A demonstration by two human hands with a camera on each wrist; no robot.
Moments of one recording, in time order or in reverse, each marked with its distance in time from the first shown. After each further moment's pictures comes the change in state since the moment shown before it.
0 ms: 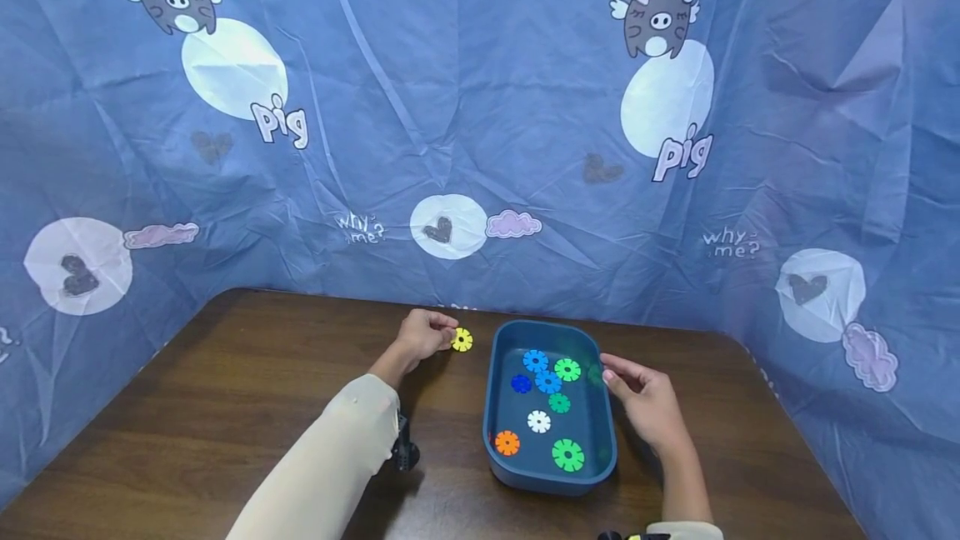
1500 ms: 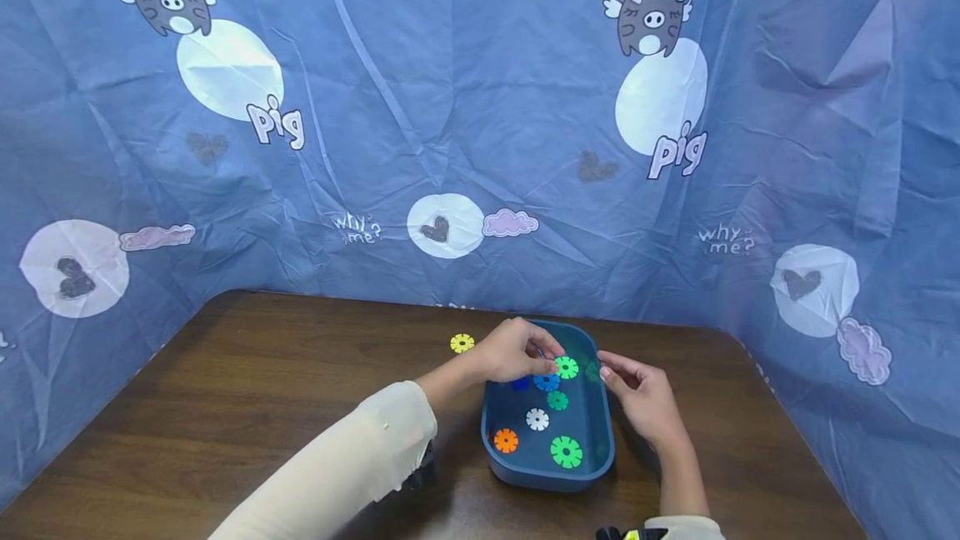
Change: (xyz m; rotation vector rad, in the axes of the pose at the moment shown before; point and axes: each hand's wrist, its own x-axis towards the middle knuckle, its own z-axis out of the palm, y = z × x) left_hand -0.056 0.095 0.078 0.327 -0.555 0.504; right_hand 0.002 0.001 -0.001 -0.047 -0.004 -0.025
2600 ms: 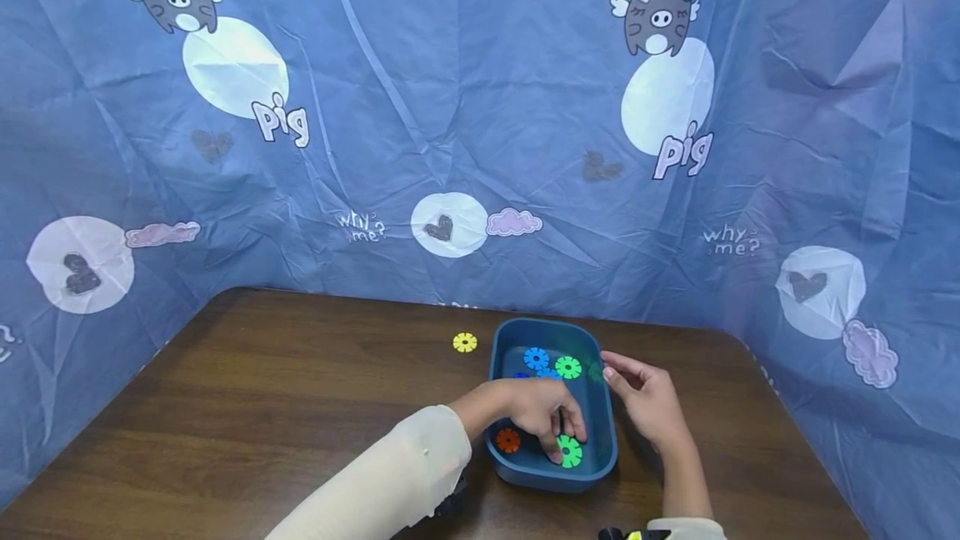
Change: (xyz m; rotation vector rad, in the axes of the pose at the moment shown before) left_hand -0.002 0.005 0.047 0.129 -0.570 -0.023; right_hand -0.001 0.000 0.001 0.006 0.017 -0.041
